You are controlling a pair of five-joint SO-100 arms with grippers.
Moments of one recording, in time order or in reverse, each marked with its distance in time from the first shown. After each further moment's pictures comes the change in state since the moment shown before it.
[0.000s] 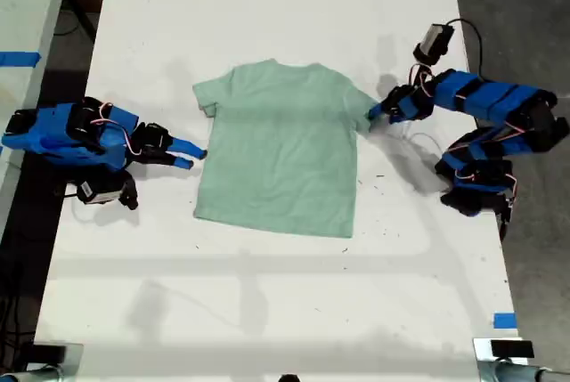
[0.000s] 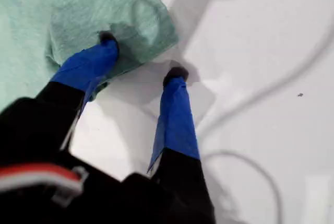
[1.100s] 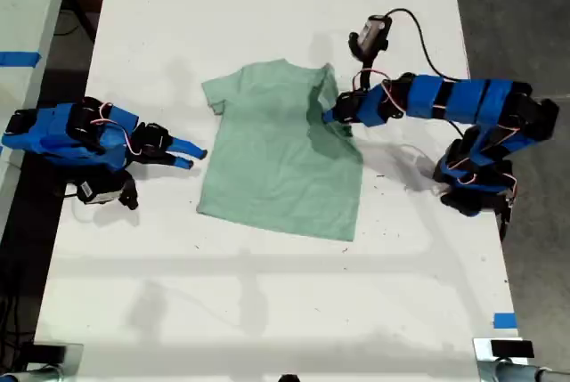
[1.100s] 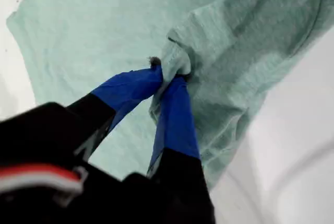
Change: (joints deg) arm 0 0.0 0.0 0.0 0.0 0.0; arm 1 -29.7 -9.2 -22.3 -8.8 1.3
